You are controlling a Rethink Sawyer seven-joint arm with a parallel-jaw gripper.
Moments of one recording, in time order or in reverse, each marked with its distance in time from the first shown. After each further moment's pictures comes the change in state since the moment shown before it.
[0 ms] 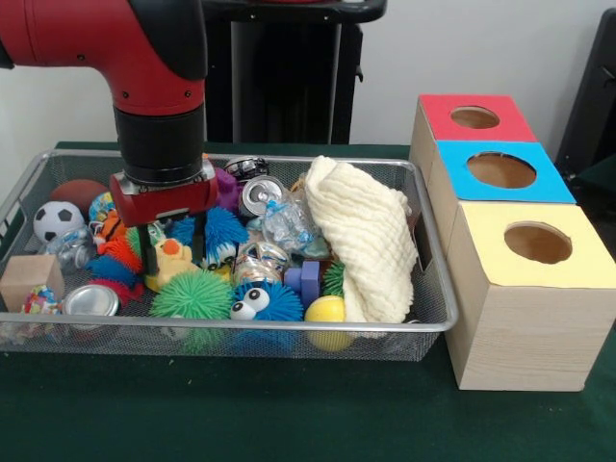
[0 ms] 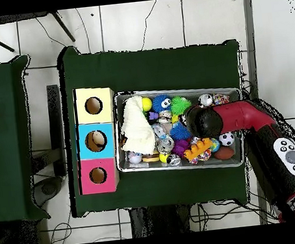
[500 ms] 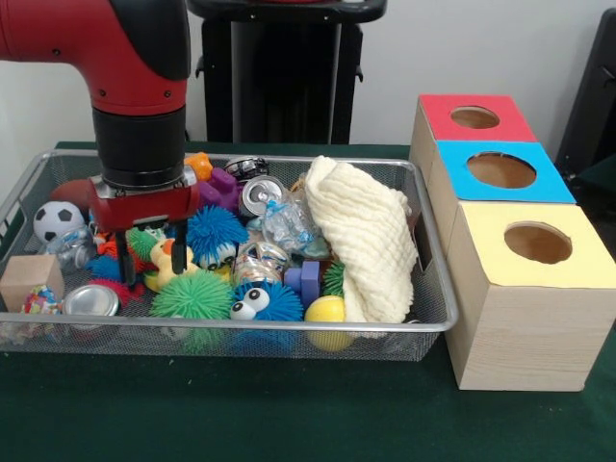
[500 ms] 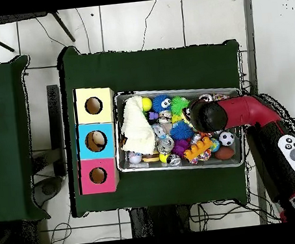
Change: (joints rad) arm -0.001 0.000 0.003 -0.050 0.000 0.003 0.000
